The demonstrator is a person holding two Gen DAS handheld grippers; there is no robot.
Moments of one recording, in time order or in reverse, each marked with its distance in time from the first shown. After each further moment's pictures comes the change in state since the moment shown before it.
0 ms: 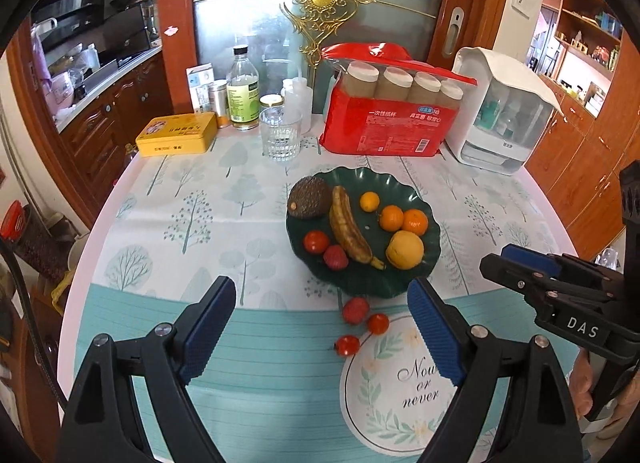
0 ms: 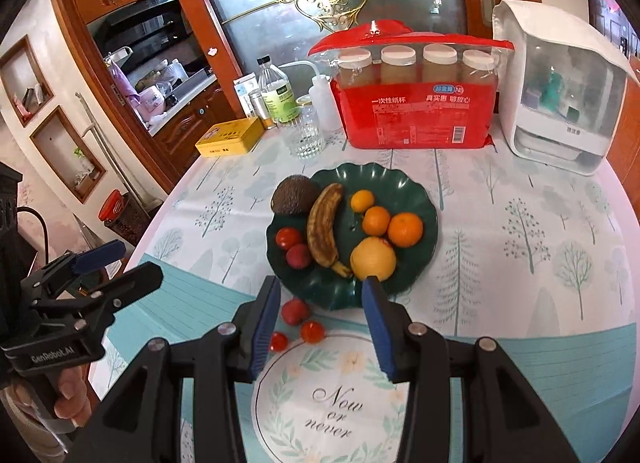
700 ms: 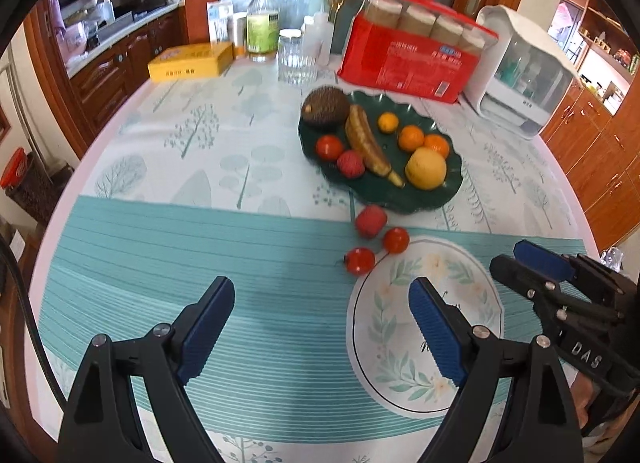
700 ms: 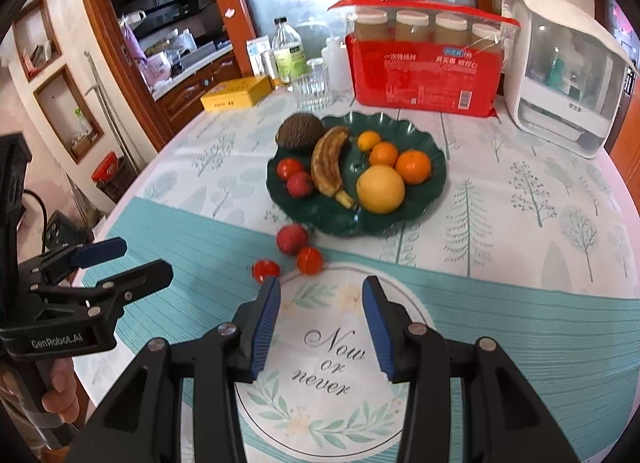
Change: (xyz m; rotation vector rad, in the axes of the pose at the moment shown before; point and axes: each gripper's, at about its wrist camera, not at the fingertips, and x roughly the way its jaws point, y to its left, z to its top) left arm 0.041 0.007 -0.088 -0.079 0.125 0.020; right arm 0.026 0.012 -0.081 -0.094 0.048 -0.036
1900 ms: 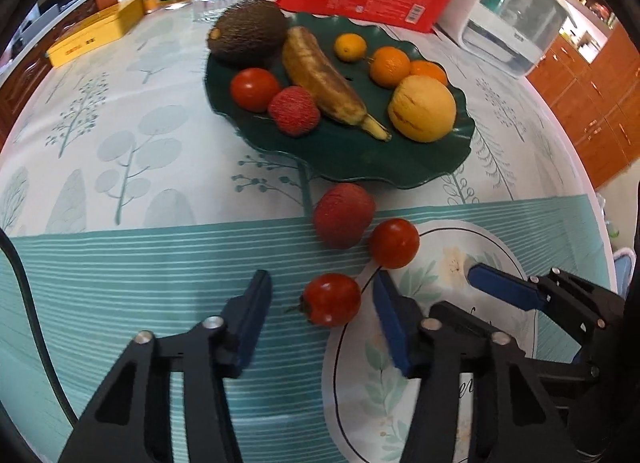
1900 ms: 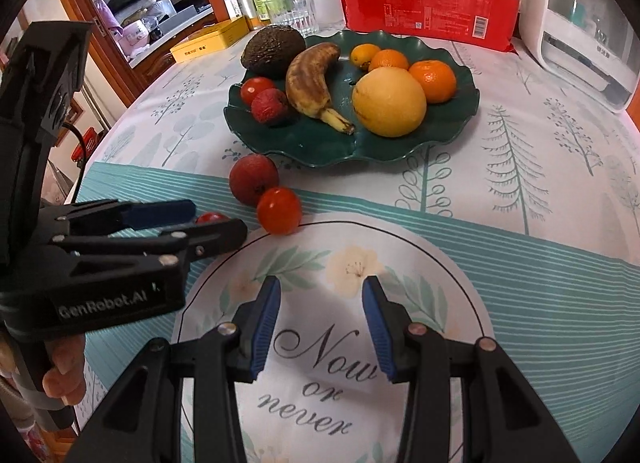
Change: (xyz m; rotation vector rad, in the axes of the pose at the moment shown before) left arm 0.133 -0.030 0.026 0.146 0.175 -0.135; right arm 0.096 -0.011 -0.018 0.042 0.127 -0.010
